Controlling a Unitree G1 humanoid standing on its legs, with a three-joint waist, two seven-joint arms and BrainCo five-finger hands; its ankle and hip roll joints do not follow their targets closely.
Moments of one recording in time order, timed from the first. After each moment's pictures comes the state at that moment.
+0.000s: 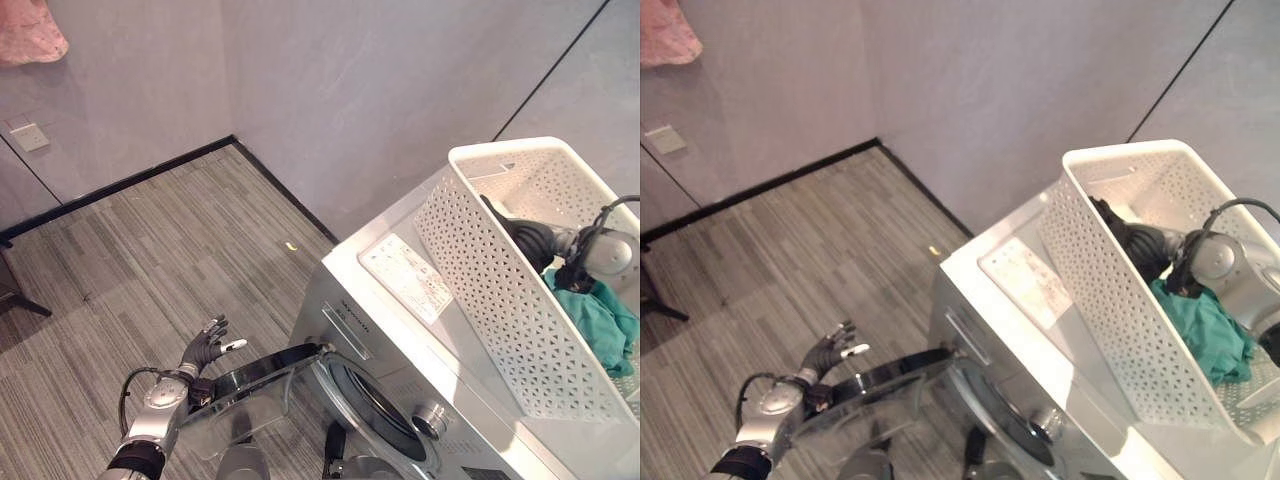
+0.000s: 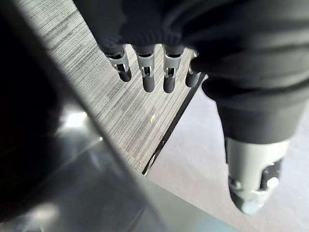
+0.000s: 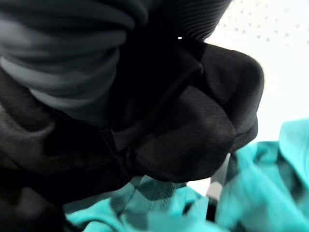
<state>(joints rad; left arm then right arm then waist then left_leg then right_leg) -0.09 0.43 -0.16 0.70 -0.38 -0.13 -0.14 -0.57 -1.28 0.58 0.26 0.11 -0.01 0.43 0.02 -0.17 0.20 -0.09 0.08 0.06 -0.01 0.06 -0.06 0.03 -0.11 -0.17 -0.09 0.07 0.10</state>
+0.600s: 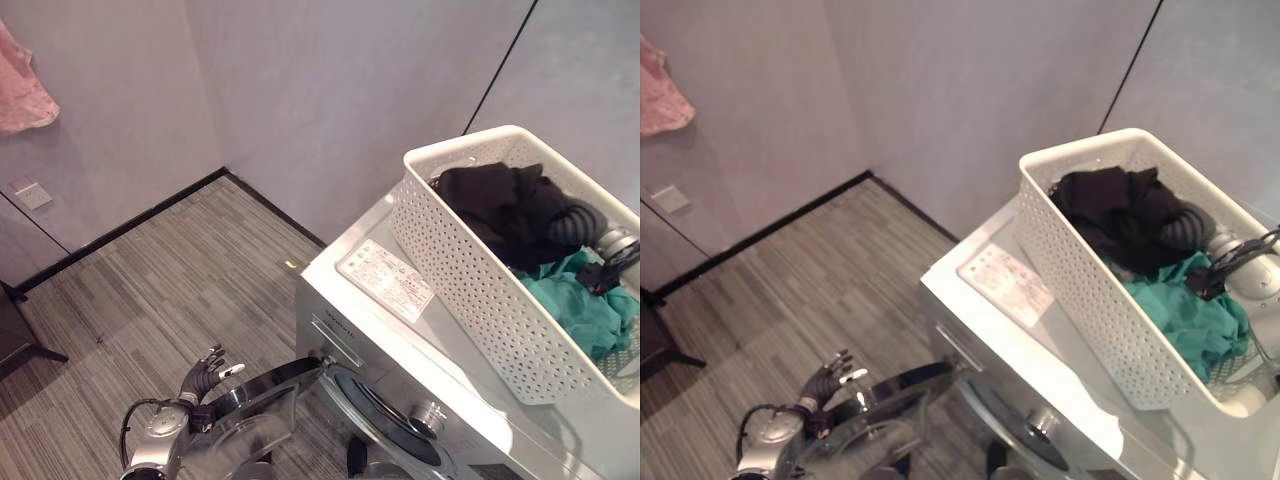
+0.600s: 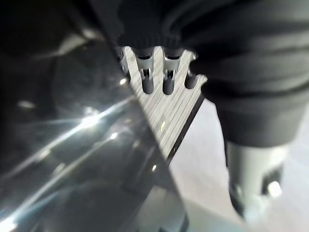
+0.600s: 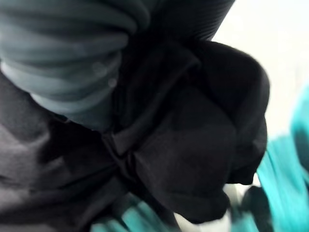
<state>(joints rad) 0.01 0.38 -0.12 0.69 -0.38 -0.10 -0.13 -0.30 -1.12 -0.02 0.15 0.16 -0.04 0.15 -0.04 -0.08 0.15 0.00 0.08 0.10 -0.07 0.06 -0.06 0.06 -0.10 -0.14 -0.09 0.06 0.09</state>
